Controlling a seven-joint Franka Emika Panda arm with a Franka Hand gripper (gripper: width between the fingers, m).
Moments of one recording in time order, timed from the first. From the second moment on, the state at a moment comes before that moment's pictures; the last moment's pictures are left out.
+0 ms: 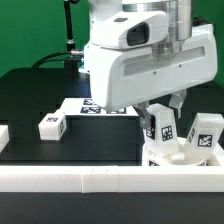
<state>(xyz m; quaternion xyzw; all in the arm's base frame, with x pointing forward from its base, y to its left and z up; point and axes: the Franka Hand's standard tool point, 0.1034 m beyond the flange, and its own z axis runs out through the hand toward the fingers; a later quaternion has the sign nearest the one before) 0.634 0.053 0.083 -0.99 -0.16 -0.02 0.05</state>
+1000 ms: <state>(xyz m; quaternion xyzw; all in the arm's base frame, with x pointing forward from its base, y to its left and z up) 0.638 0.085 0.080 -0.88 0.46 -0.03 0.10</state>
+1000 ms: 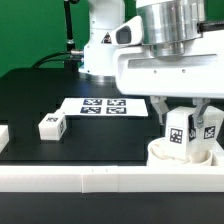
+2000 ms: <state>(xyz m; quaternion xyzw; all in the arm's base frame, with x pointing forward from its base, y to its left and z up) 0.643 0.102 0.082 -0.66 0.73 0.05 0.14</state>
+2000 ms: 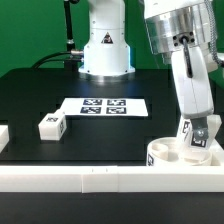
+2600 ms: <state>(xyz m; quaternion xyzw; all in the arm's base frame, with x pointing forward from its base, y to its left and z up) 0.645 0.103 0.102 -0.87 0.47 0.01 0.15</state>
